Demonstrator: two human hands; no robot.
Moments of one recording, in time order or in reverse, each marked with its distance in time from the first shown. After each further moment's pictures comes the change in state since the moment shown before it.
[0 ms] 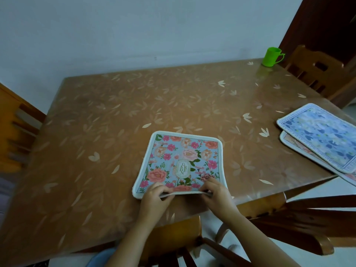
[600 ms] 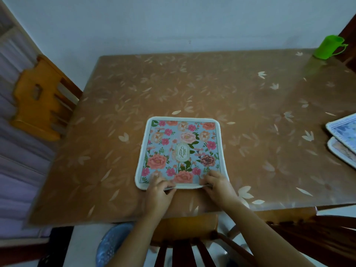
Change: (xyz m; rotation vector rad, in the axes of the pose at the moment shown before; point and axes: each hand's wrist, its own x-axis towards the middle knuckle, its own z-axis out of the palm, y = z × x) left_hand -0.022 -0.048 -0.024 0.154 0.143 -0.148; right_hand 0.042 -0.013 0.058 -0.105 -0.145 -0.188
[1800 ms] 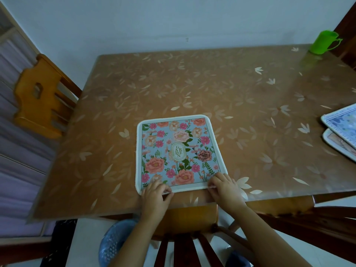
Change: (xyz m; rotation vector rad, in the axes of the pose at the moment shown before) left_hand -0.032 -0.013 0.000 0.133 -0.097 -0.102; right_hand -0.036 0.014 0.007 -0.211 -0.076 0.098
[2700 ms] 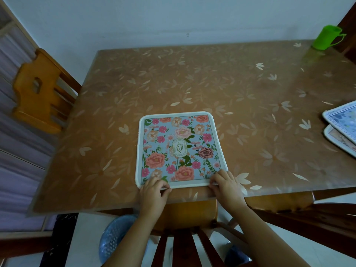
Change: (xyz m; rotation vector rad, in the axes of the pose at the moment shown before) left_hand -0.003 0.001 -0.002 -0.008 0.010 -0.024; right_hand -0.007 0.003 0.007 0.066 0.065 0.057
